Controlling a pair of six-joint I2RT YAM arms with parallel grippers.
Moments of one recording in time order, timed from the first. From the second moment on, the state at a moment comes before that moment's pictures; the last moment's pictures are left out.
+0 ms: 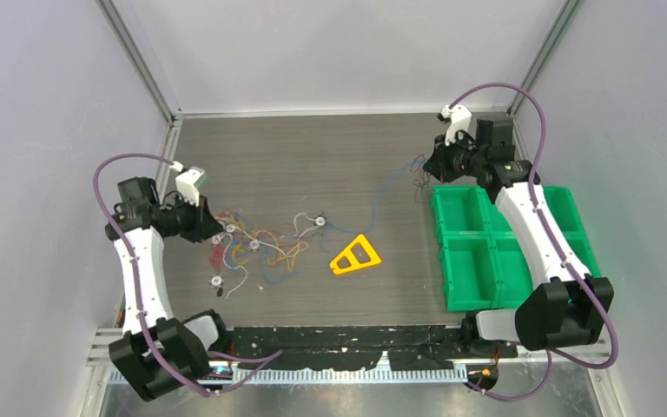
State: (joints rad) left arm 0.43 1.08 1.00 -1.01 0.79 0.61; right arm 0.08 1.31 1.21 -0.51 -0.44 -0.18
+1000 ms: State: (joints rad) left arm -0.51 1.23 1.04 -0.35 0.77 0.01; right arm 0.47 1.35 1.21 -0.36 -0.91 0.08
